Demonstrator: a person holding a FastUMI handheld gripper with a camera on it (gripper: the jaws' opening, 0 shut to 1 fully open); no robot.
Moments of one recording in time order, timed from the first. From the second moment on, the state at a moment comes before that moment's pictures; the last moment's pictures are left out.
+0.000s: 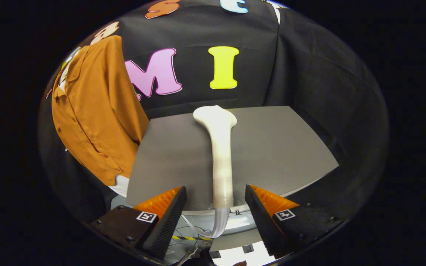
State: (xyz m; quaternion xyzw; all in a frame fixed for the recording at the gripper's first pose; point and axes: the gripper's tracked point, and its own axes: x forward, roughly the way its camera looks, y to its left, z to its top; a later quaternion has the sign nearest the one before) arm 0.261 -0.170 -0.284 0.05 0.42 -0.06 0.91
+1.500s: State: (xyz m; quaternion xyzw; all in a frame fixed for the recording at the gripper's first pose) arm 0.240 0.026 -0.115 0.01 0.02 -0.02 1.00
